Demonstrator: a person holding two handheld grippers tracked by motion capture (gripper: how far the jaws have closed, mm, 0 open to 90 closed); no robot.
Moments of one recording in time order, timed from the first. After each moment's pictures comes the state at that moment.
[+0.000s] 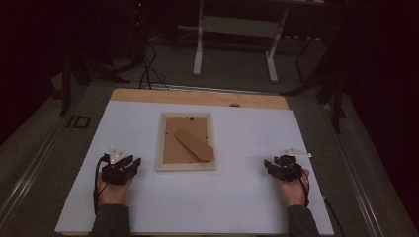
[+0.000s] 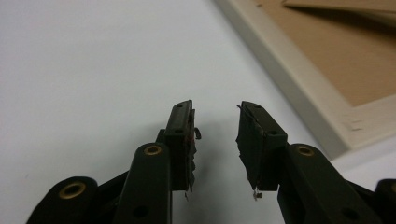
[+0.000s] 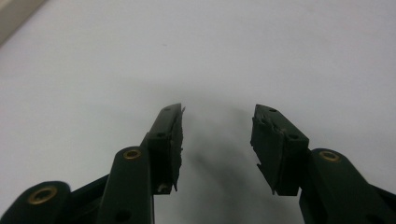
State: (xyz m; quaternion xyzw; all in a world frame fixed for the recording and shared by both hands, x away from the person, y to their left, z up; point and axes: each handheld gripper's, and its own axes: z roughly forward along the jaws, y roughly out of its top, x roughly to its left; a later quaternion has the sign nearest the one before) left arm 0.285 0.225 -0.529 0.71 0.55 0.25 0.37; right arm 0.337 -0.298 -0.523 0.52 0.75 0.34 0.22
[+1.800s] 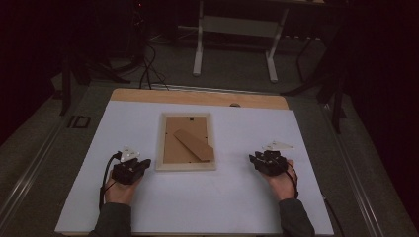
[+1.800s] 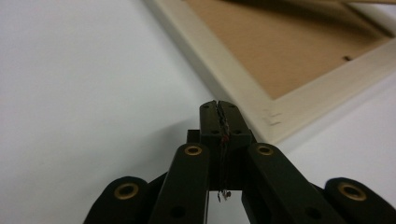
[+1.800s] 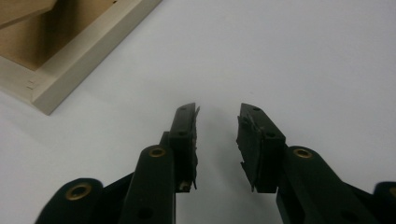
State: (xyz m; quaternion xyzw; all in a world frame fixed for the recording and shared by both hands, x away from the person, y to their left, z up) left arm 0.289 0.200 -0.525 0.76 0.49 0.19 0.38; right arm 0.346 -0.249 -0.505 0.44 0.80 0.36 0.20
